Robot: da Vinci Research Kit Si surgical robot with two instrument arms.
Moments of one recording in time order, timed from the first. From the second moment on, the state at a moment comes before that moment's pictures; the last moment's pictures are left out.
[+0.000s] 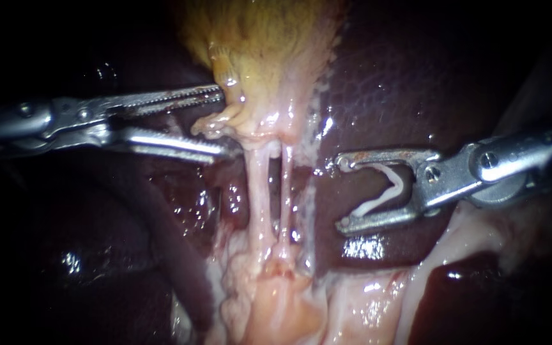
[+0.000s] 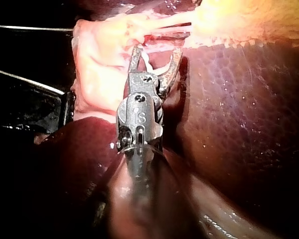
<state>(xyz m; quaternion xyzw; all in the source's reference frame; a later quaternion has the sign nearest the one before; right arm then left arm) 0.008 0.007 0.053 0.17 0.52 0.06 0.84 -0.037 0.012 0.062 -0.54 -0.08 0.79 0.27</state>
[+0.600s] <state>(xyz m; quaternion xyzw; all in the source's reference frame) 0.008 0.007 0.053 0.17 0.52 0.06 0.84 -0.037 0.010 0.060 -0.53 -0.09 0.79 0.29</state>
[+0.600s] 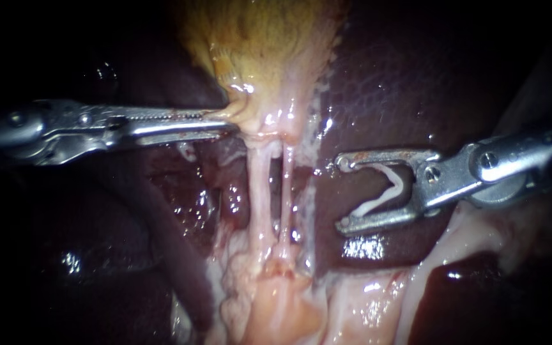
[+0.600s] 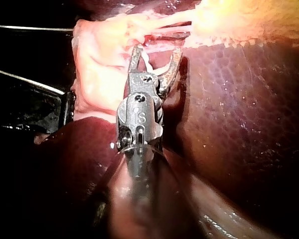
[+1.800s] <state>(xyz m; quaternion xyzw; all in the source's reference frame) 0.008 0.007 0.053 0.17 0.52 0.06 0.84 -0.030 0.013 0.050 -0.53 -0.09 0.77 0.33</state>
